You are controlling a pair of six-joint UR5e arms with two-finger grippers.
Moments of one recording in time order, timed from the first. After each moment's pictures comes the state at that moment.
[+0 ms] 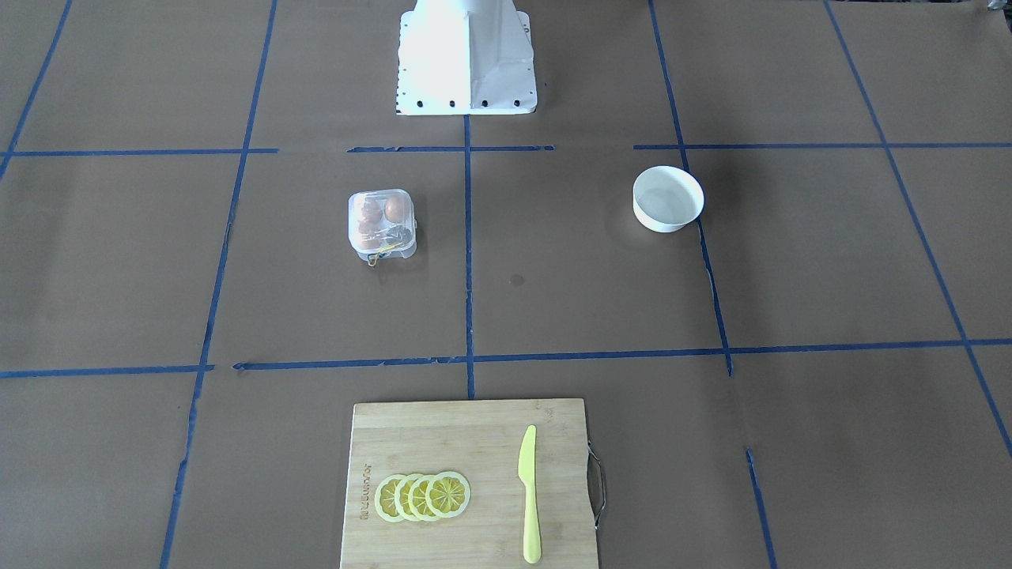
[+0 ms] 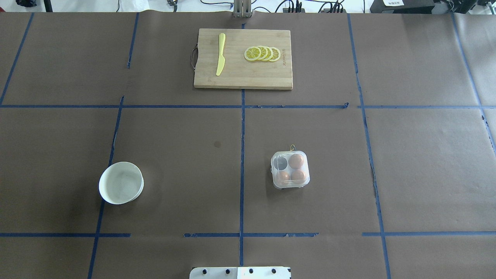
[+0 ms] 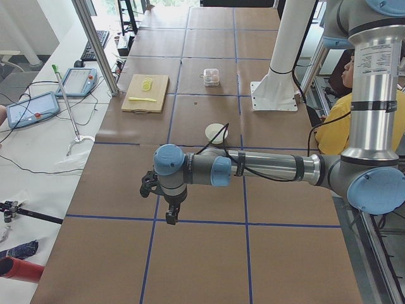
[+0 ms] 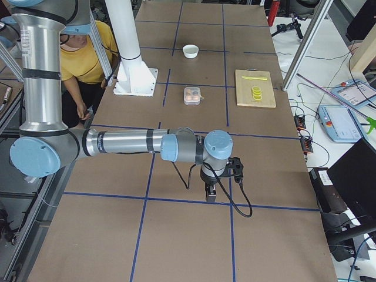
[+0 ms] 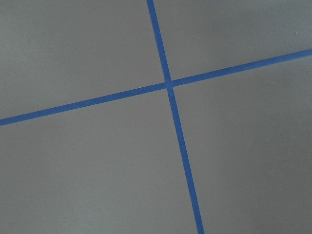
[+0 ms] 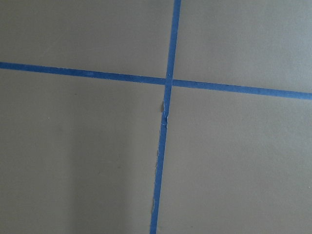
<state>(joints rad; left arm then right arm) -1.55 -1.53 -1.67 -1.57 -2.33 0.09 1.57 -1.61 1.69 -1.68 2.35 -0.11</state>
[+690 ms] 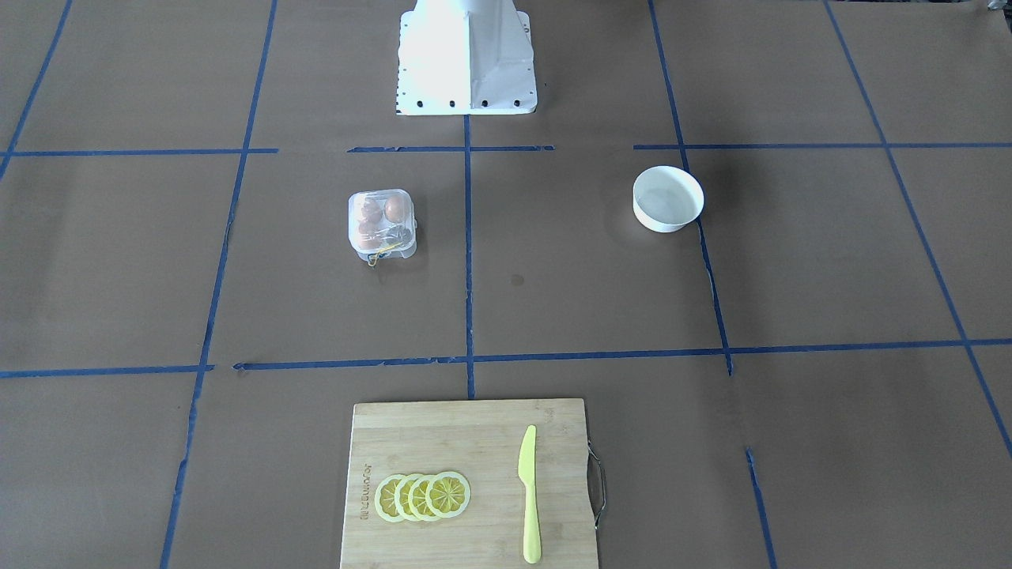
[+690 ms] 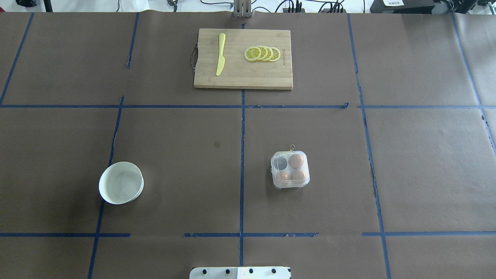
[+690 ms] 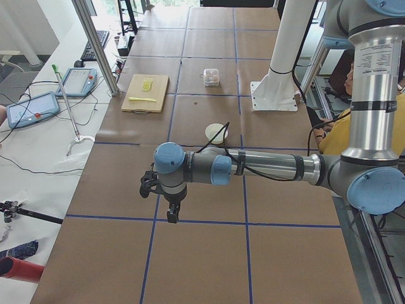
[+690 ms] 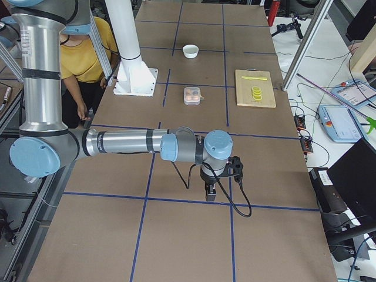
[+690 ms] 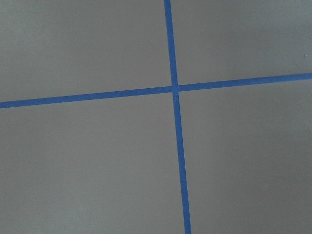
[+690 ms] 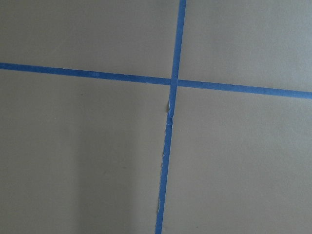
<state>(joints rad) -1.55 -1.53 -1.68 -1.57 -2.34 0.03 1.57 -1.61 1.69 -1.68 2.36 -0.11</state>
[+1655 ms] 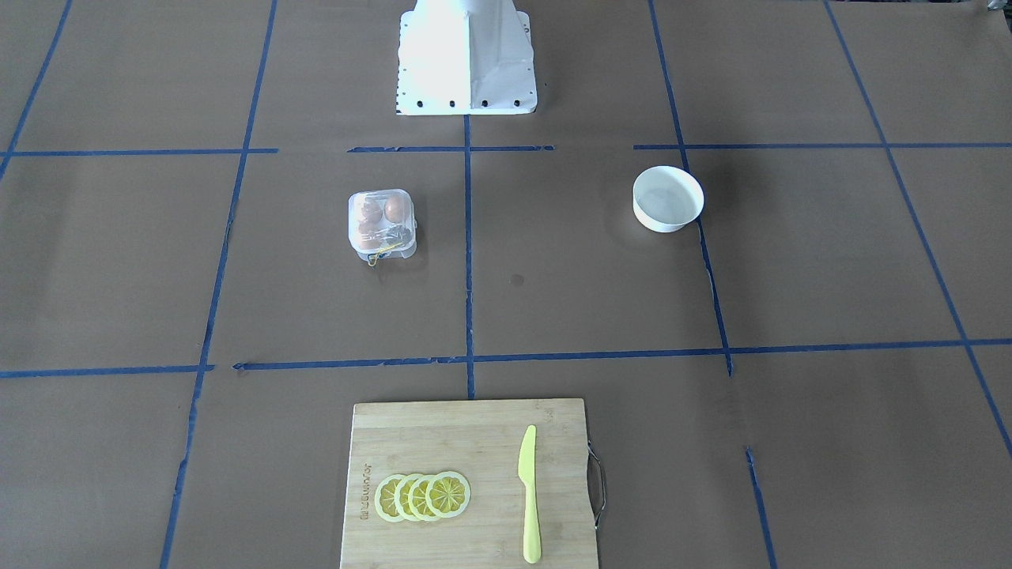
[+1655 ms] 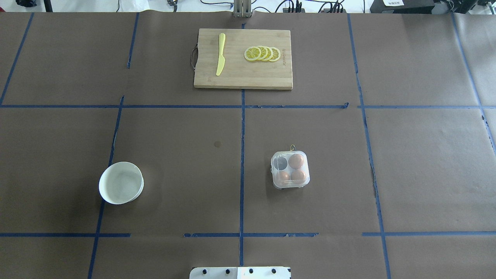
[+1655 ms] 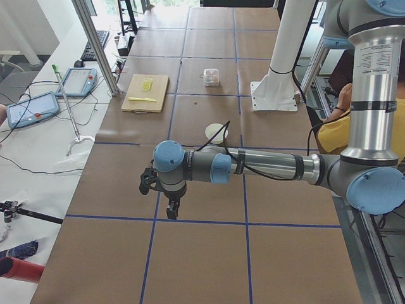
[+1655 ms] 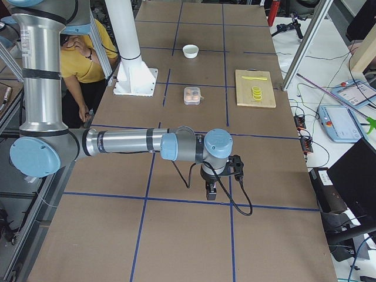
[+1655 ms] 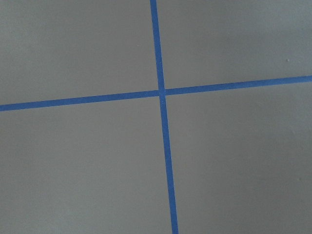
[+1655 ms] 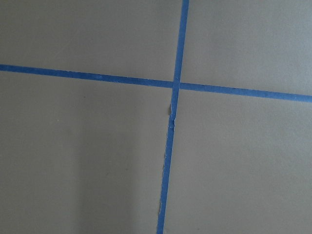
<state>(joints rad) -1.55 -1.53 -1.69 -1.57 -2.37 0.04 1.57 -1.61 1.70 -1.68 2.36 -0.11</state>
